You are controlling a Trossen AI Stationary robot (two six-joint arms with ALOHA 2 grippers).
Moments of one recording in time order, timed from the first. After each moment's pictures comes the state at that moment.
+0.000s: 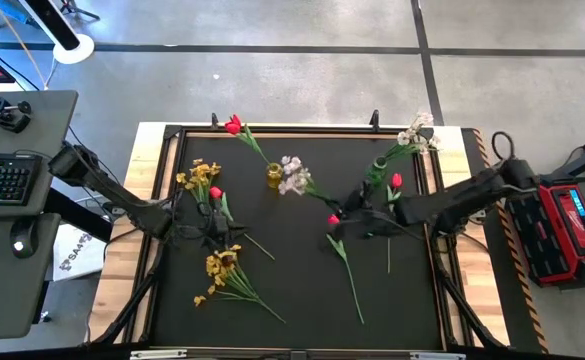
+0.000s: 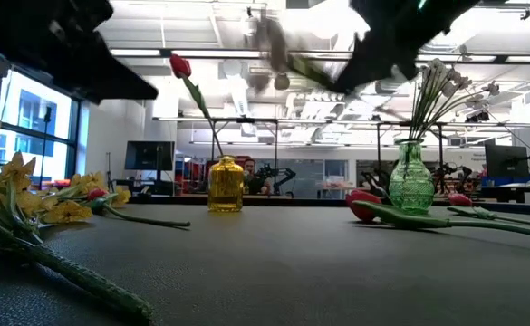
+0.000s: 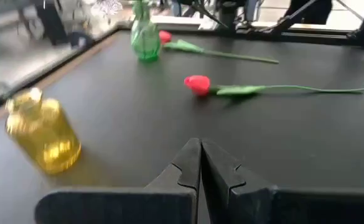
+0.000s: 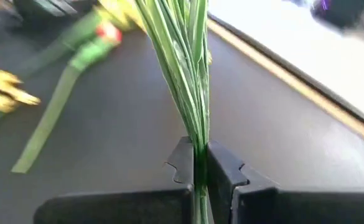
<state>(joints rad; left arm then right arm) -0.51 1.14 0.36 0.35 -0.76 -0.26 0.28 1.37 0.87 -0.23 0.75 0.49</state>
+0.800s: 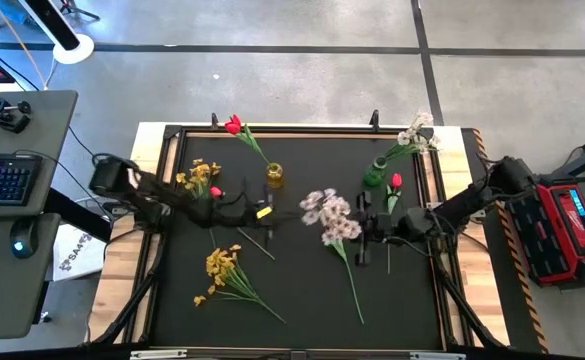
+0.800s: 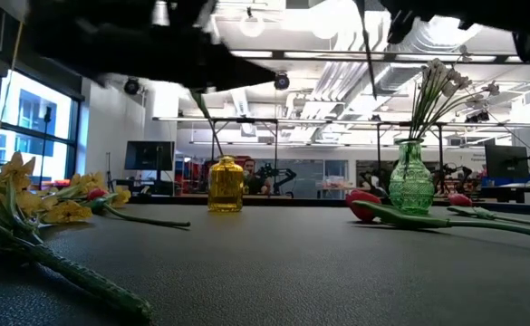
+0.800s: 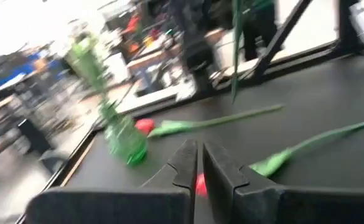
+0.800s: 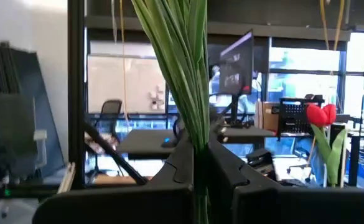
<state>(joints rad) -0.11 1.64 0.61 0.93 -0.18 0.35 0.38 1.40 0.41 1.32 0.39 -0.18</state>
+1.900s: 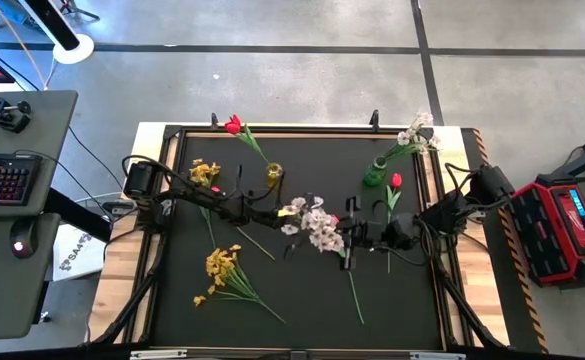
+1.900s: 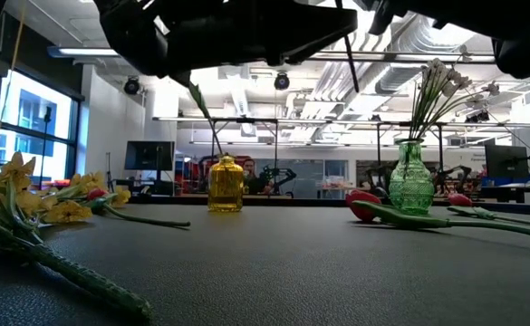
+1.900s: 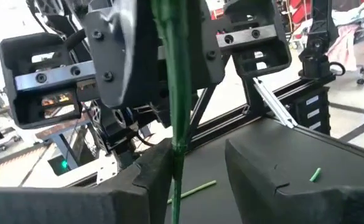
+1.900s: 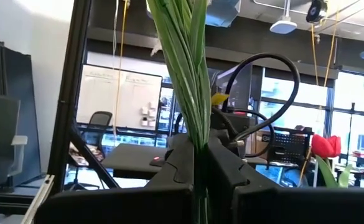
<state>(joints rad) -0.07 1.89 0.96 0.95 0.26 0.32 0.38 1.63 0.52 1.57 0.39 -0.32</state>
